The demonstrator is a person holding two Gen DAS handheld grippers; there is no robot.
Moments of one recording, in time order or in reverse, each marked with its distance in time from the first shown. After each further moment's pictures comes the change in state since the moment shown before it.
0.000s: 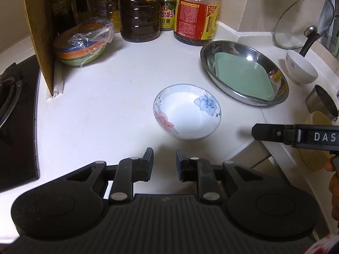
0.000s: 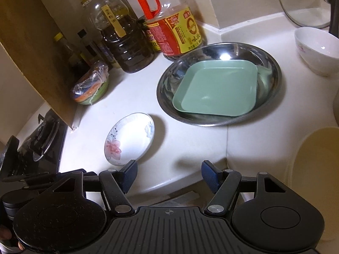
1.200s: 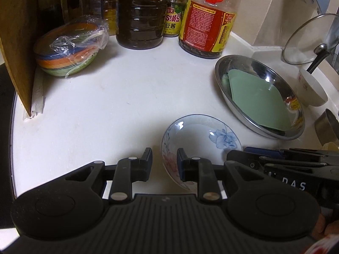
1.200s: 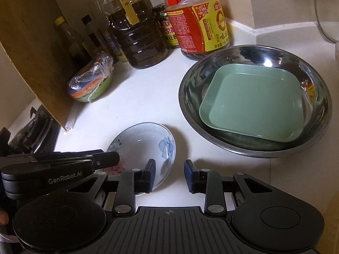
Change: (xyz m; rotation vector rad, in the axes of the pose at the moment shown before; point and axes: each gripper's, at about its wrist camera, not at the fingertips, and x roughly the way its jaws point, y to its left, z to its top) left arm 0.061 0.027 0.042 -0.037 -0.014 -0.072; right arm 0.071 0.029 0.018 -0.085 0.007 -0.012
